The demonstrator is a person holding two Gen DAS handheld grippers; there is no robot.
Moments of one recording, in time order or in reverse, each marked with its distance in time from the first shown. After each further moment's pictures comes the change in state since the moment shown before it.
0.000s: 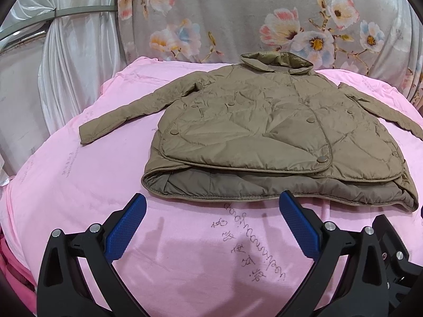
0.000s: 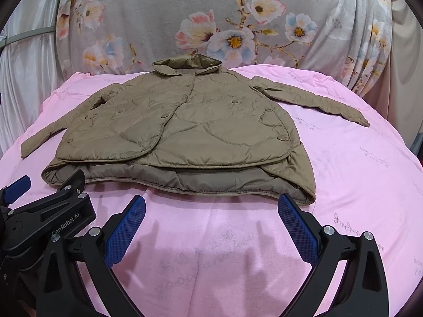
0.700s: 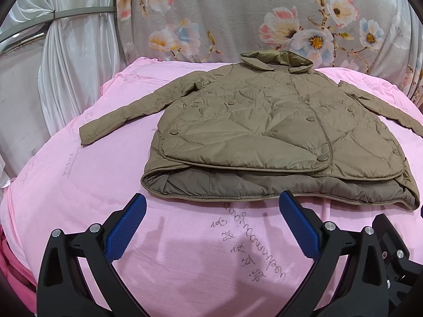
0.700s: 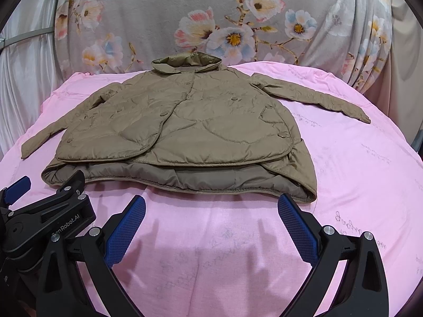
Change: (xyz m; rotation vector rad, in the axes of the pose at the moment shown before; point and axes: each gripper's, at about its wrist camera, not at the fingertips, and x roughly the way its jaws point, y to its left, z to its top) left arm 0.001 0.000 0.000 0.001 0.002 0.000; right arm 0.001 0.000 -0.001 0.004 0.010 0.005
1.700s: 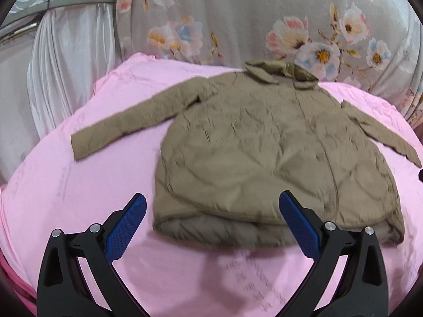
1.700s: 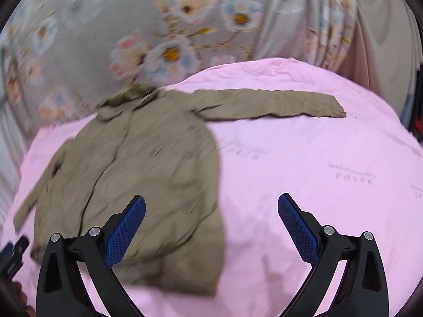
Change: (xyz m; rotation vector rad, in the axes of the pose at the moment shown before) left arm 0.015 0.037 0.059 -0.051 0.028 -0.072; right arm 0.045 -0.161 0.091 0.290 0.028 -0.022
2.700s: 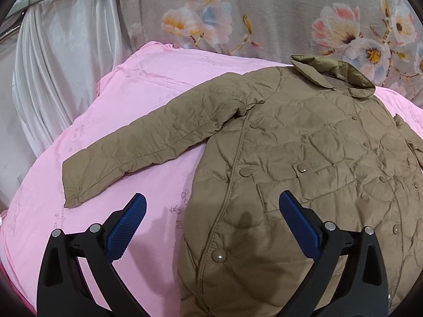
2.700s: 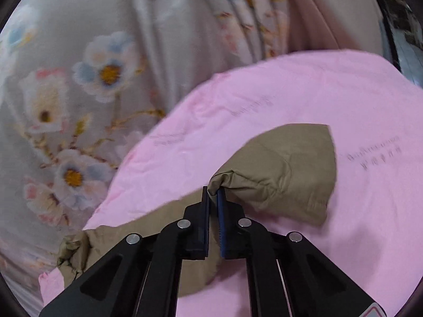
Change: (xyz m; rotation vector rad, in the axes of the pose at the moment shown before) left arm 0.121 0.038 0.075 -0.024 0.101 0.135; right arm 0.160 -0.125 0.215 0.445 -0.149 -0.009
